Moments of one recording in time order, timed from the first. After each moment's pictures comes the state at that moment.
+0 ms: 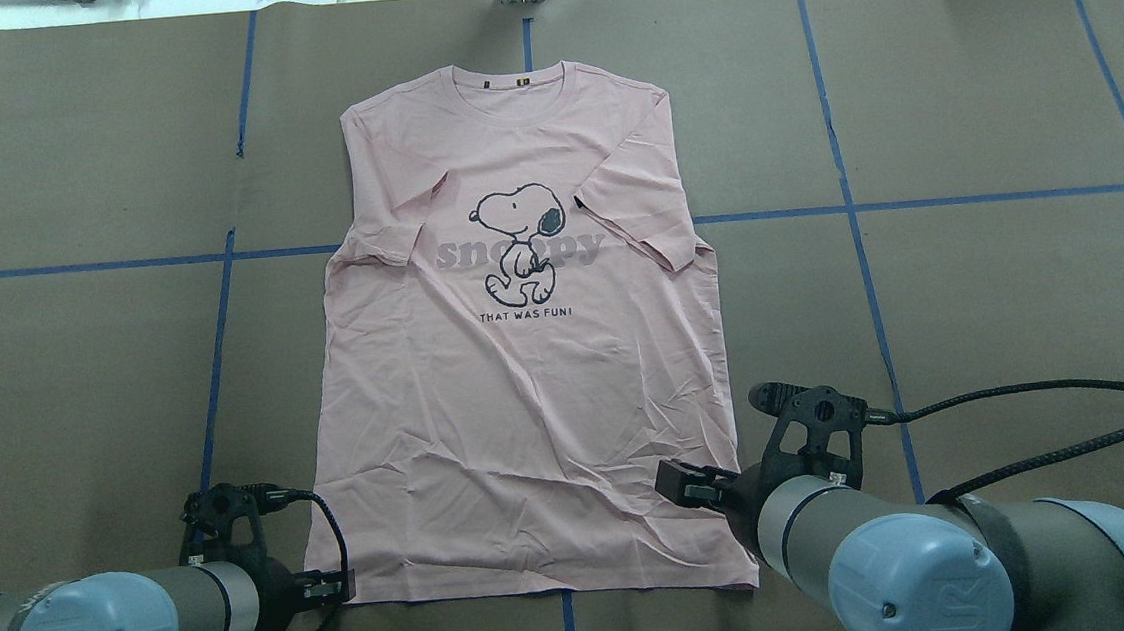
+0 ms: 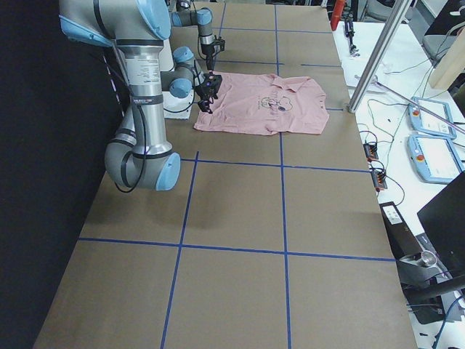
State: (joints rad) left arm -0.13 -1.59 -2.06 -2.00 -1.57 -1.53; right arm 0.12 -1.35 2.21 -1.50 1.32 1.74
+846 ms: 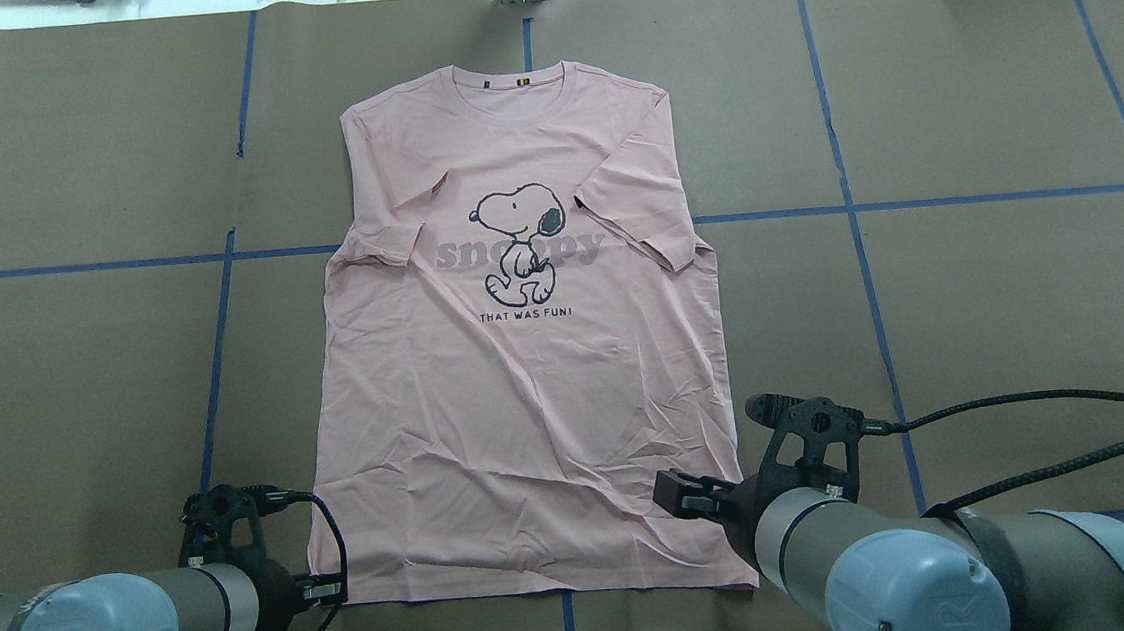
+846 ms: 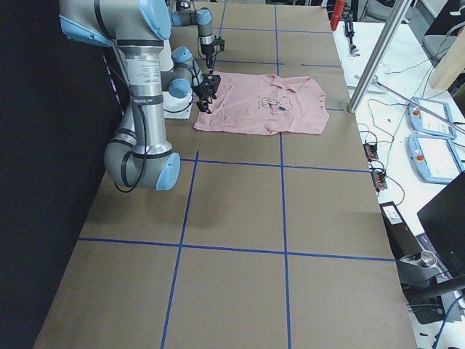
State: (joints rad) left arm -0.13 -1.59 -2.07 -2.00 -1.57 -1.53; right arm 0.08 -1.35 2.20 -1.50 1.29 1.75
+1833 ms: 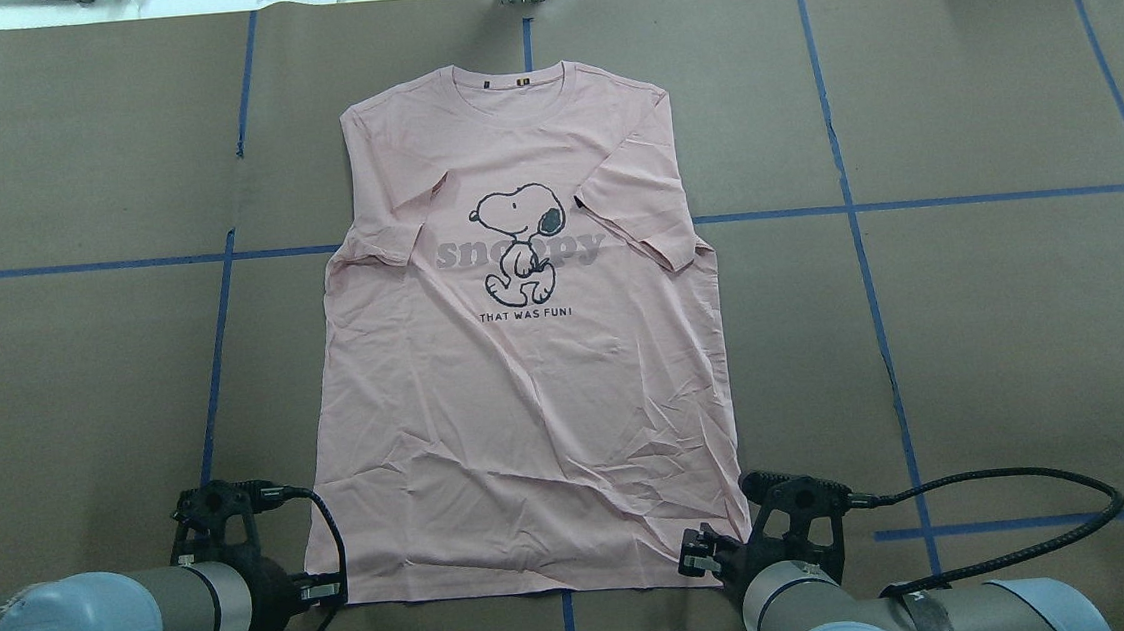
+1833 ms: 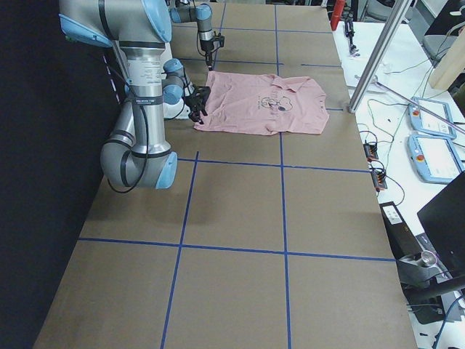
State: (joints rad) left arm -0.14 -1.58 -2.12 -1.96 -1.58 -1.52; right arm -0.02 -1.35 2.12 -1.57 1.21 1.82
